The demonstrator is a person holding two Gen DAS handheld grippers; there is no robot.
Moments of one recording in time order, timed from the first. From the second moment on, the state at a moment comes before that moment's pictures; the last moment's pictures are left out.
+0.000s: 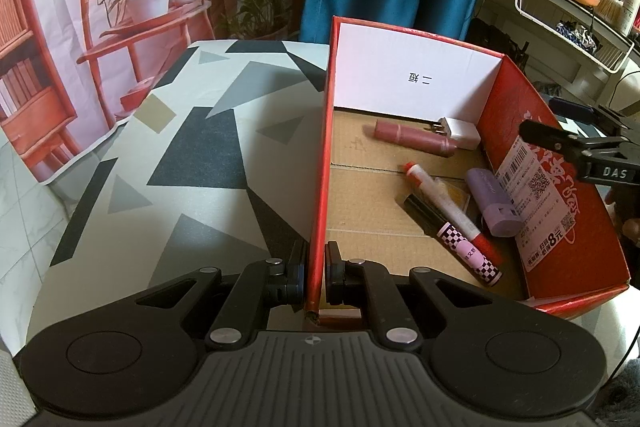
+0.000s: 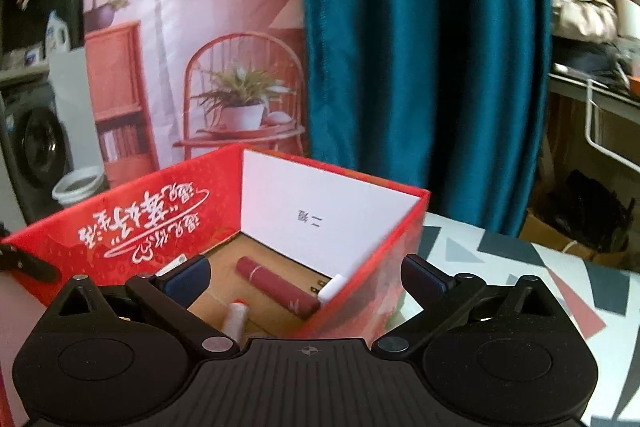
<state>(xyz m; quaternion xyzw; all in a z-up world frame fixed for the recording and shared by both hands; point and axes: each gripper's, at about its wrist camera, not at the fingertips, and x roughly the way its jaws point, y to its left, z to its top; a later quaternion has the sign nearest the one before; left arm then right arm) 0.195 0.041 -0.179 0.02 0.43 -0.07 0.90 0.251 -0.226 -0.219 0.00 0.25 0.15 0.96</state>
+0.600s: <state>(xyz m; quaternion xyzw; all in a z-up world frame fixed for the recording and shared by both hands) 0.195 0.043 -0.179 0.02 0.43 -0.07 0.90 0.236 -0.289 -0.220 0.10 0.21 0.04 0.97</state>
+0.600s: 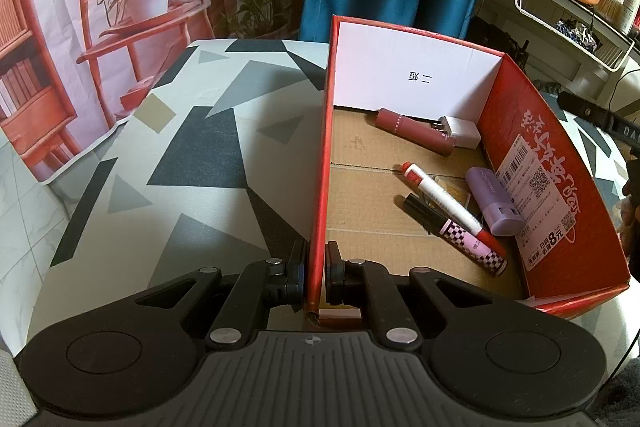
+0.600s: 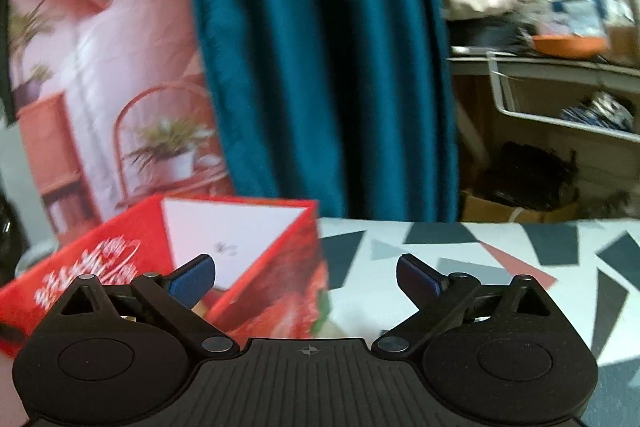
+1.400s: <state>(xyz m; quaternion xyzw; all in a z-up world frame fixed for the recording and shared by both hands) 0.195 0.042 -0.179 0.01 0.43 -0.08 0.90 0.287 -0.305 -0.319 0.11 0.34 -0.11 0.92</state>
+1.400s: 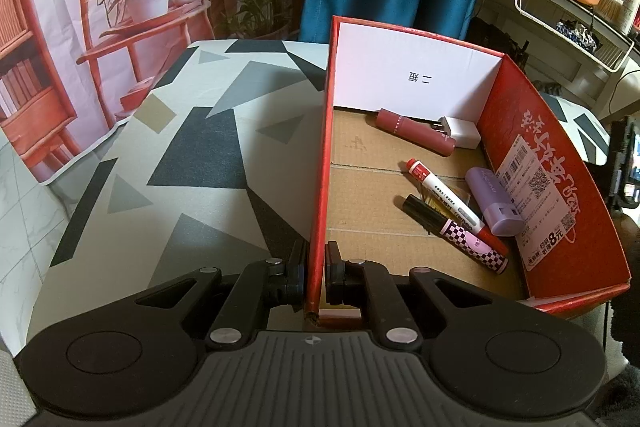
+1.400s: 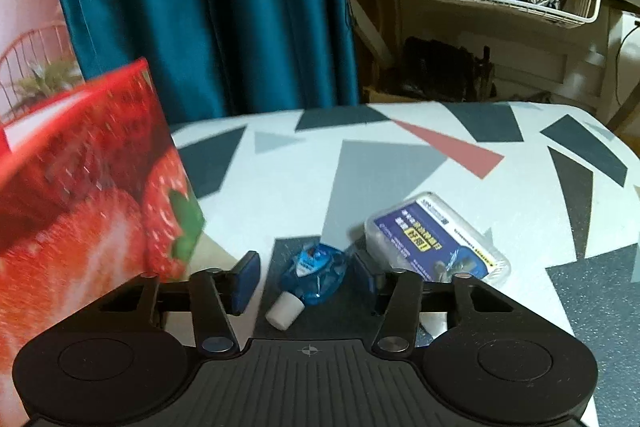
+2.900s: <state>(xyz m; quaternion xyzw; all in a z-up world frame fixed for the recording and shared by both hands) 0.194 0.044 -0.179 0.01 0.43 -0.08 0.90 0.218 -0.277 -0.269 0.10 0.31 -0.05 0.94</state>
